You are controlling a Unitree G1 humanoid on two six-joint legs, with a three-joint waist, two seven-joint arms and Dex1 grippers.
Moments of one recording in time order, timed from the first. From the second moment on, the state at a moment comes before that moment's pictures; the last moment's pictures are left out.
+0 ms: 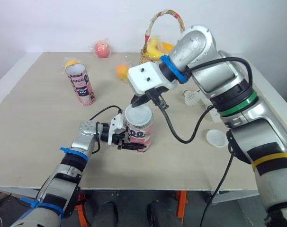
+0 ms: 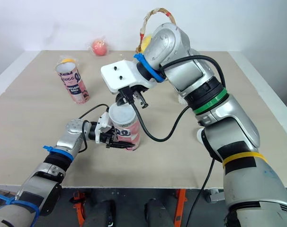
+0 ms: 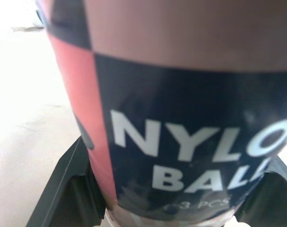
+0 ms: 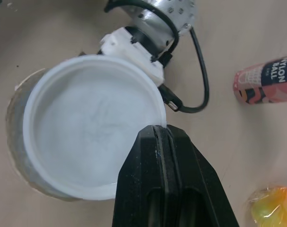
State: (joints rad) left arm -0.71 0.31 -0.18 0.65 -0.25 -0.15 -1.46; right arm -1.47 -0.52 0.61 0.33 0.03 0.20 1.57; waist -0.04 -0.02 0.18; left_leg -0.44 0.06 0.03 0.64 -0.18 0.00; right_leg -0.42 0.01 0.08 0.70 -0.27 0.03
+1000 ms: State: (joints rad) left arm -0.71 0.31 -0.18 0.66 -0.25 -0.16 -1.46; right arm -1.44 -0.54 0.64 0.28 0.03 0.19 1.57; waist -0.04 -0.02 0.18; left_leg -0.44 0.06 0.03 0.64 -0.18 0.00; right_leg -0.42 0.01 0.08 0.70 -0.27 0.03
